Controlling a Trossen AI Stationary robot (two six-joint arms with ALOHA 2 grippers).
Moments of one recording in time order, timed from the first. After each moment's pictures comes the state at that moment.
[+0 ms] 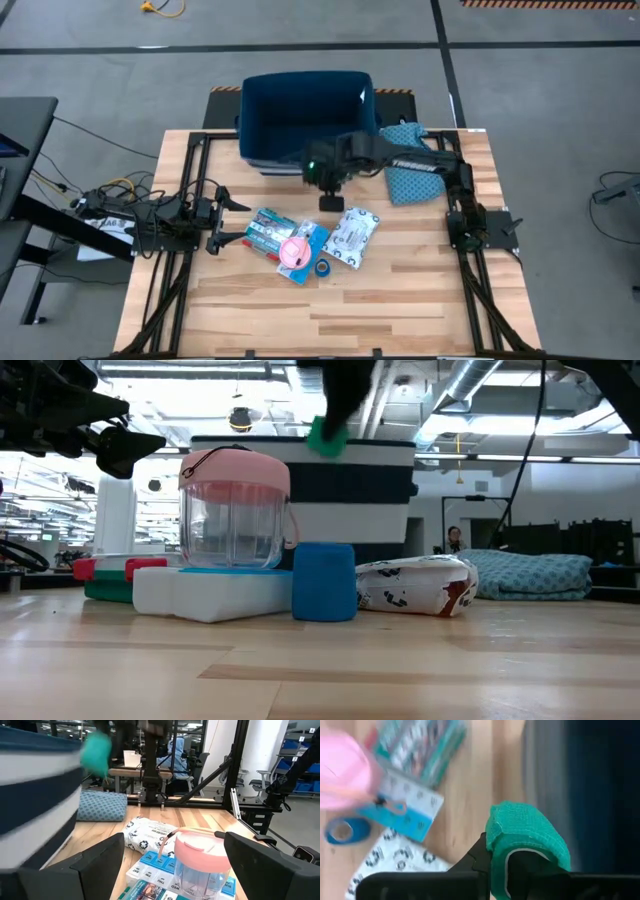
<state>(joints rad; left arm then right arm) -0.20 0.03 0.01 0.07 -0.16 -0.06 -0.09 2.07 2.28 -1.34 0.11 -0.21</state>
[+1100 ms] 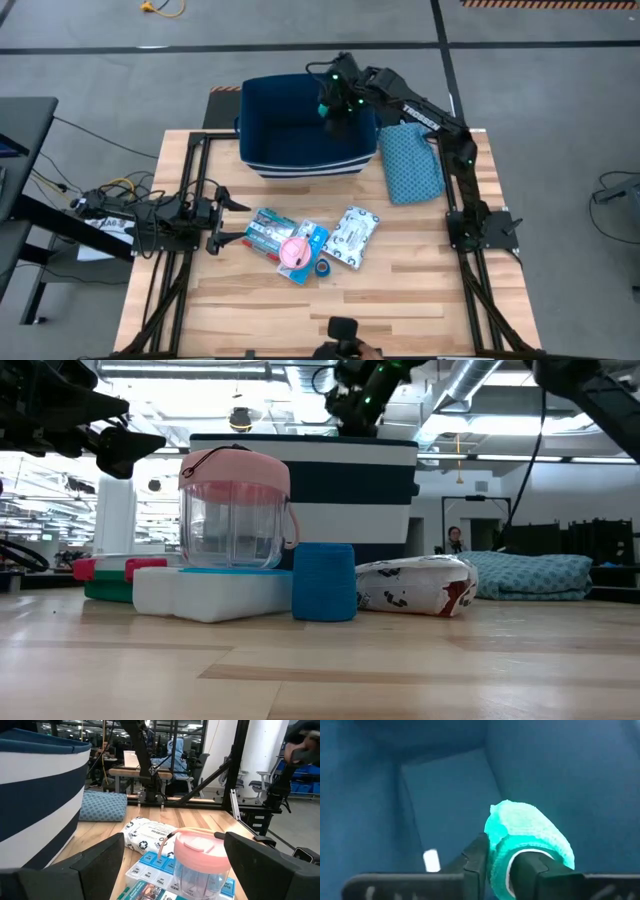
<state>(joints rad) -0.20 0.03 0.01 0.07 -0.16 -0.07 -0.53 2.10 2.32 -1.12 -0.03 -0.37</state>
